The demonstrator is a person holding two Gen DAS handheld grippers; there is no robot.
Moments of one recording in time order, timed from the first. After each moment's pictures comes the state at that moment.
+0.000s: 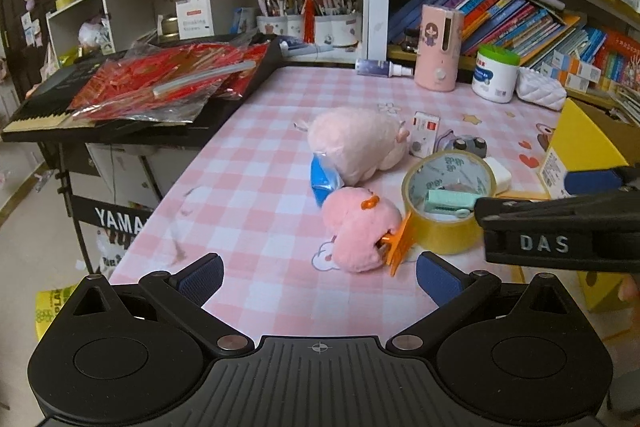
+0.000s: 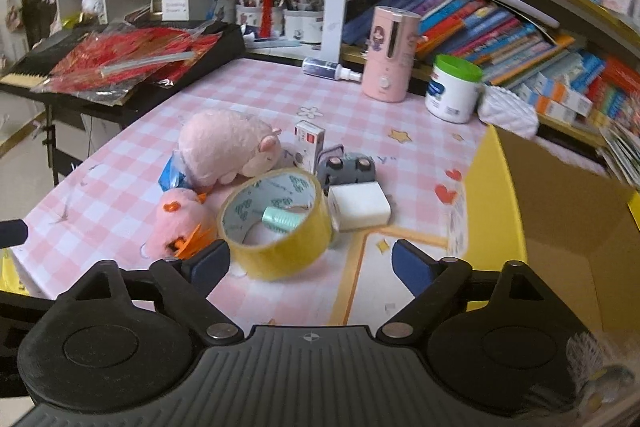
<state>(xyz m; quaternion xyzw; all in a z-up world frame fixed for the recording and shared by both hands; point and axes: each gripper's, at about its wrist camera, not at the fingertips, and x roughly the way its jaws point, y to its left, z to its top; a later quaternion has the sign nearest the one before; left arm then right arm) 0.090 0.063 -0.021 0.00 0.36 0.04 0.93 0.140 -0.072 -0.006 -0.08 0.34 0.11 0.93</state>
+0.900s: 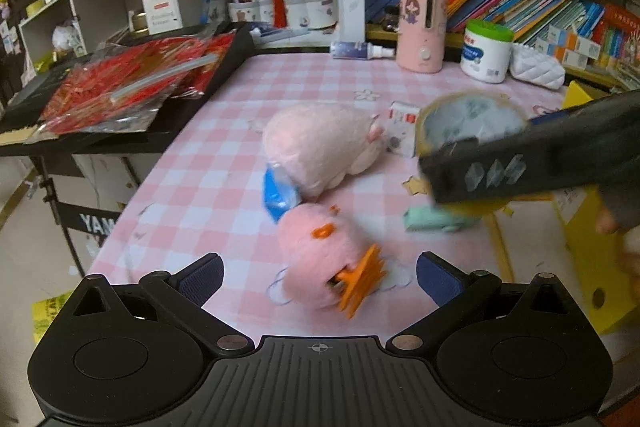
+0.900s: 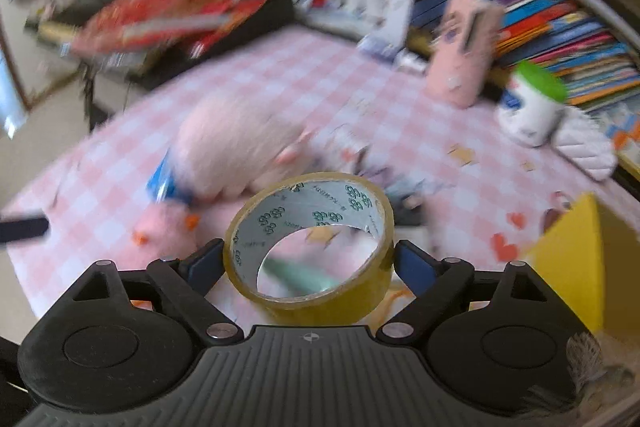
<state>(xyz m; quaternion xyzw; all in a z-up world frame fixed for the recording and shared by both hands) 0.141 0.031 -0.029 0.02 0.38 0.02 0.92 0.215 -0.078 -0.006 -0.09 0.36 0.19 0.91</state>
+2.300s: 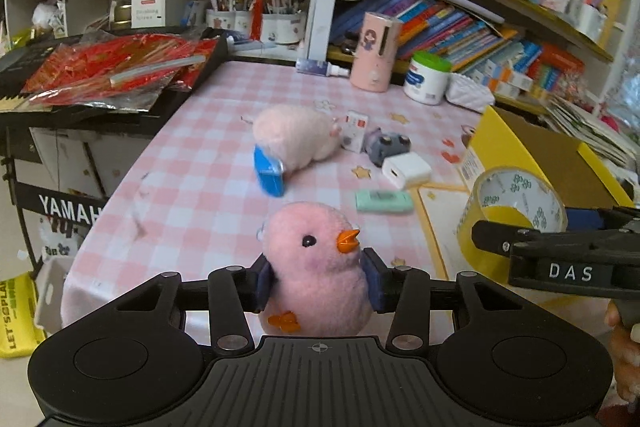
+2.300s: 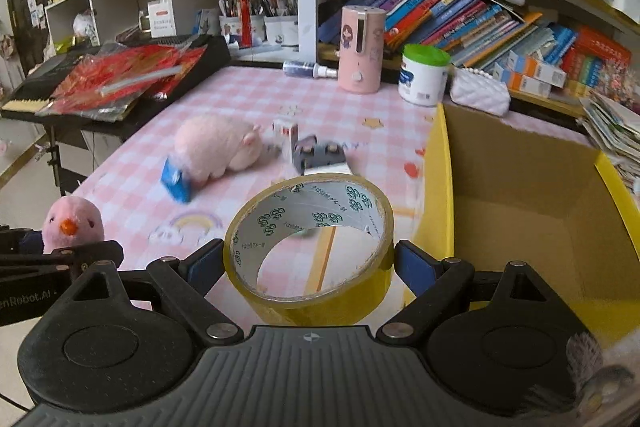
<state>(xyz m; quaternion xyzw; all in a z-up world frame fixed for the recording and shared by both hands) 0.045 0.071 0.006 -0.06 0.36 -0.06 0.93 0.072 -0.111 0.019 -0.03 0.35 0.09 0.93</state>
